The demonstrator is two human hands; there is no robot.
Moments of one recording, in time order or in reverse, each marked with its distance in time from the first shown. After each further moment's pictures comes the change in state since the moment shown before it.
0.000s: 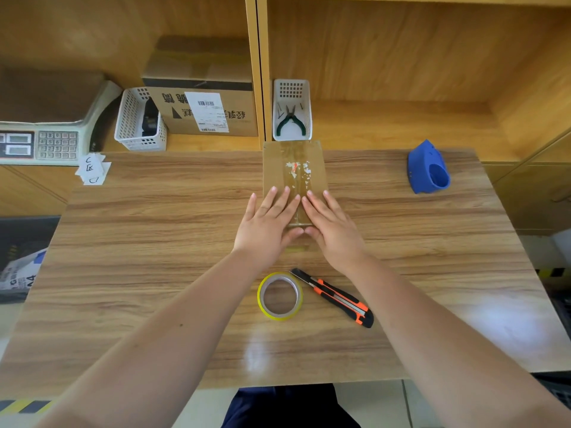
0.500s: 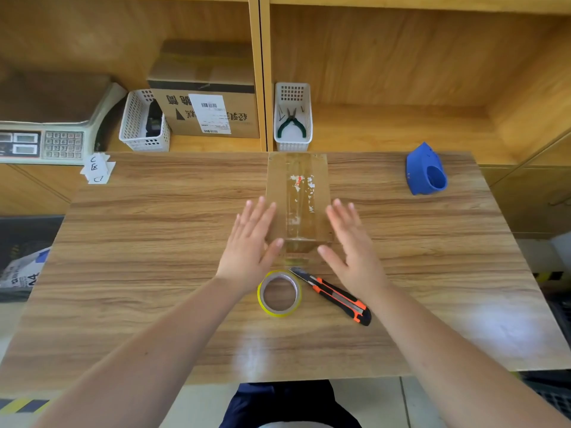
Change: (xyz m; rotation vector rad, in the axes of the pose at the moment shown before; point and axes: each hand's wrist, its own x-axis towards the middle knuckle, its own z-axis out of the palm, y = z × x) left_hand -0.055 -0.011 0.010 -0.460 0.223 -0.035; right_hand -0.059 -0.004 -0.013 0.208 0.183 -0.015
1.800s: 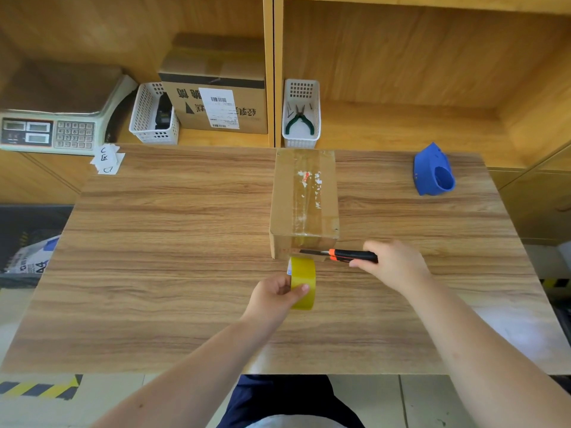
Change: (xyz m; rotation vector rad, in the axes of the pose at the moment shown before) left_hand -0.064 0.046 0.037 -0.857 -0.179 -0.719; right_hand -0.006 0.030 -0.046 -0.481 -0.392 0.230
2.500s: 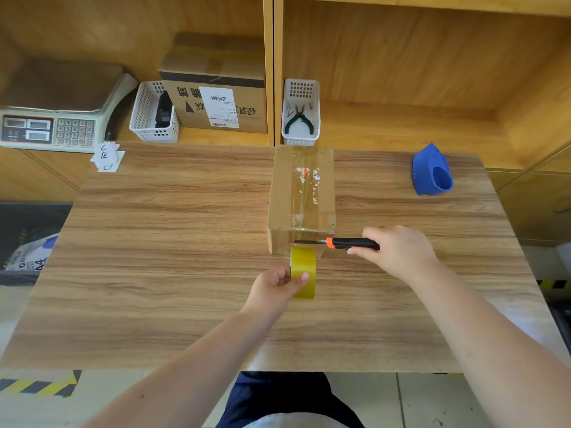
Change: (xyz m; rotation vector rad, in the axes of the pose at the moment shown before) left_hand -0.008 0.022 0.004 -0.062 -0.026 0.044; right_hand 0.000 -0.002 -0.027 -0.102 0.133 -0.115
